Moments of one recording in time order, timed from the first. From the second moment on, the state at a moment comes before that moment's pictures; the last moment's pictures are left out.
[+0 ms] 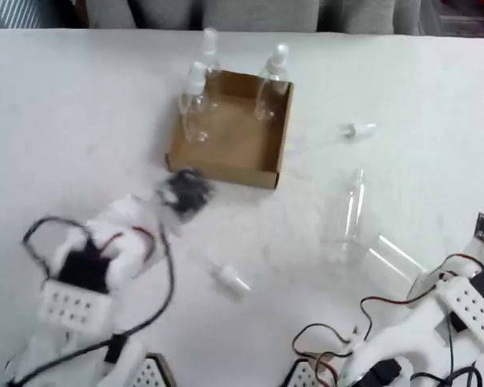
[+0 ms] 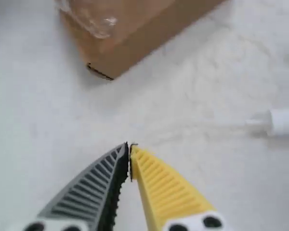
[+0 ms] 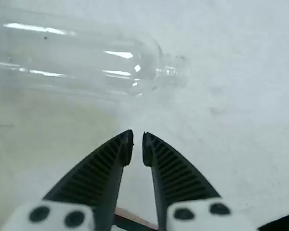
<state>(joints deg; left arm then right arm) 10.4 -56.7 55.6 68.6 -36.7 51.2 -39.9 58.5 67.9 24.0</state>
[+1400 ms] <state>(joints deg) 40.0 -46.1 65.1 55.4 -72.0 51.2 -39.9 60.9 62.9 23.9</state>
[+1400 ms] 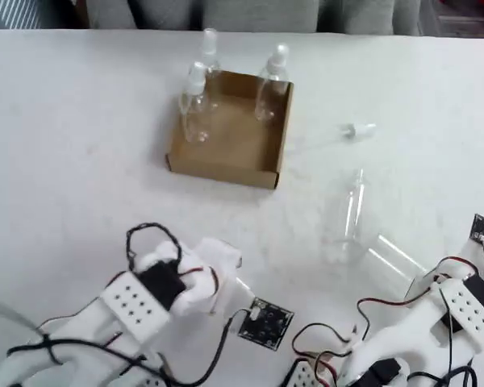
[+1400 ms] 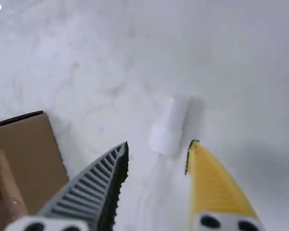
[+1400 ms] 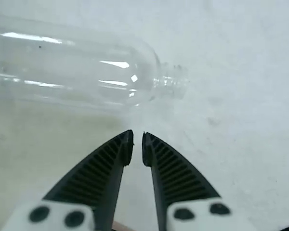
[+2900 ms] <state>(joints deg) 38.2 -16.7 58.8 44.6 -71.3 51.2 -39.9 61.3 62.9 23.9</state>
